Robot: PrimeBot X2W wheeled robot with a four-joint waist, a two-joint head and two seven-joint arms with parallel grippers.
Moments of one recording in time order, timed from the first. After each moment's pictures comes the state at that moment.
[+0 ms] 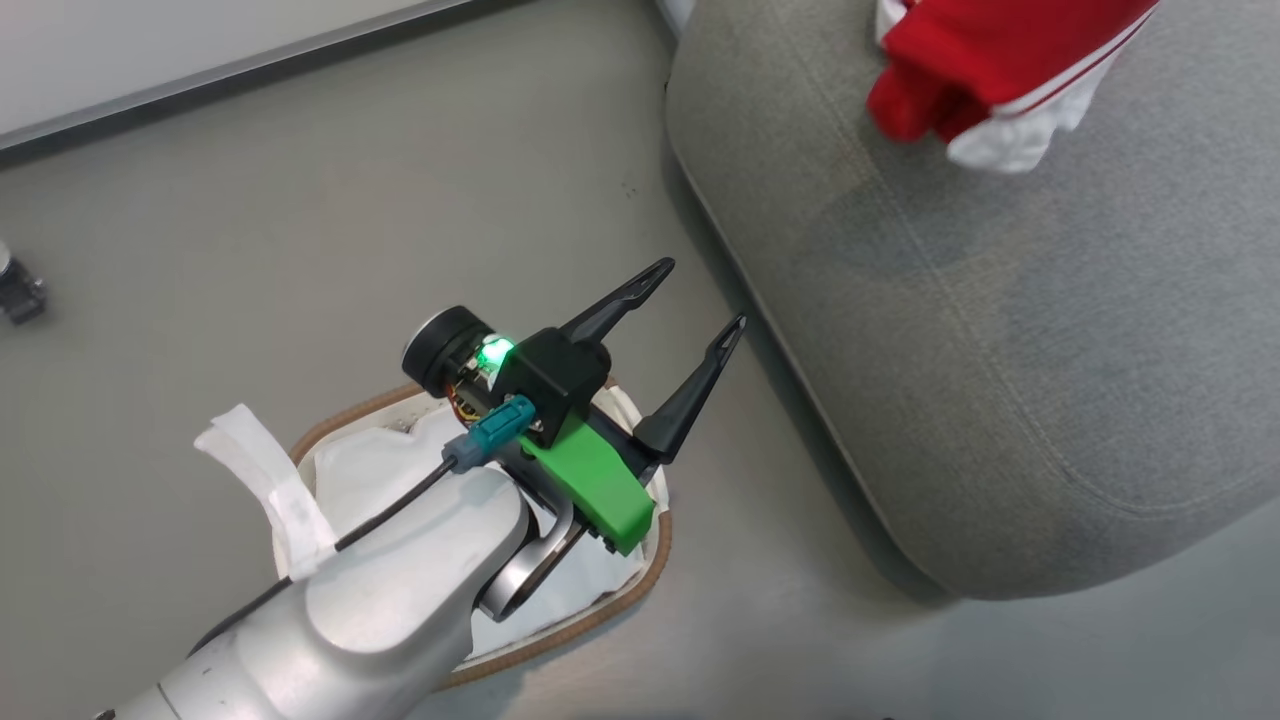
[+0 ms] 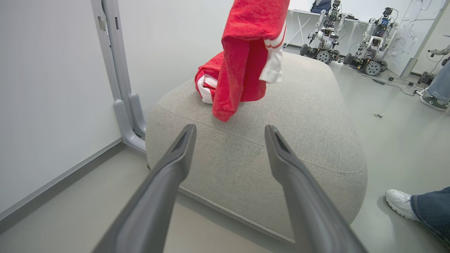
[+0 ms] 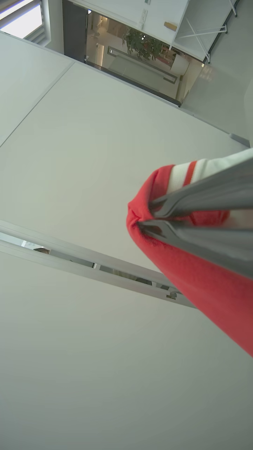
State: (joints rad) left arm -0.78 0.31 -1.10 0.25 -0.71 0.04 -0.26; right arm -1.10 -0.45 0.03 0.37 0.22 0.13 -0.12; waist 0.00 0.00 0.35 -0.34
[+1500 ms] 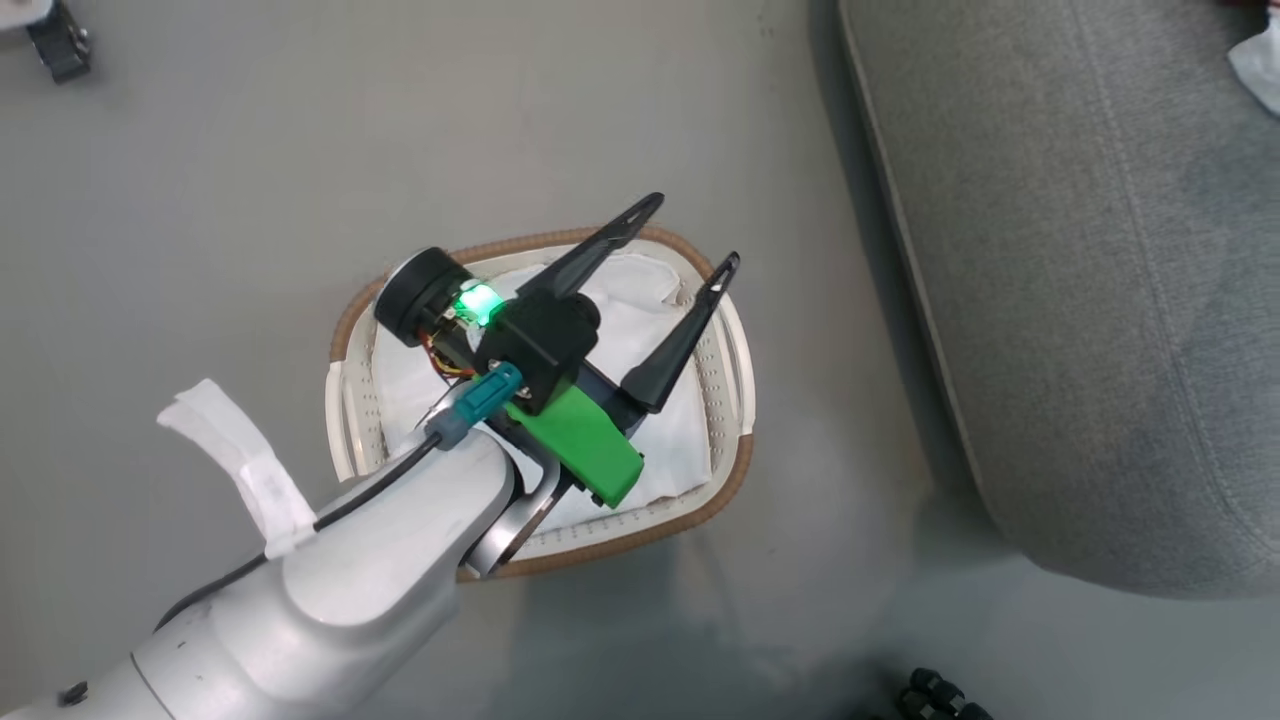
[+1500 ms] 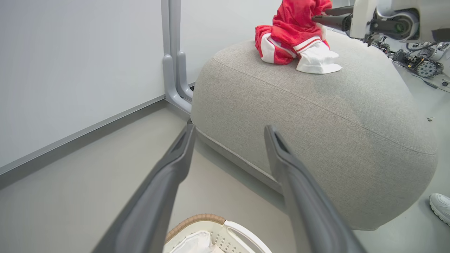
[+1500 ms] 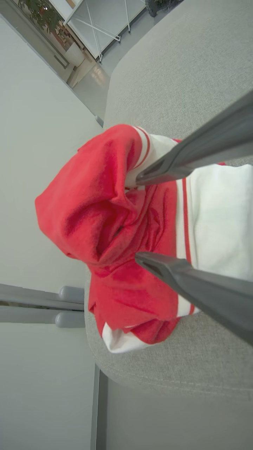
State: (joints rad) left arm -0.84 0.33 -1.07 0.22 -0.64 0.05 -0.26; right arm -1.08 -0.47 -0.12 1.01 0.02 0.13 -0.26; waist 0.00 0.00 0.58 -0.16
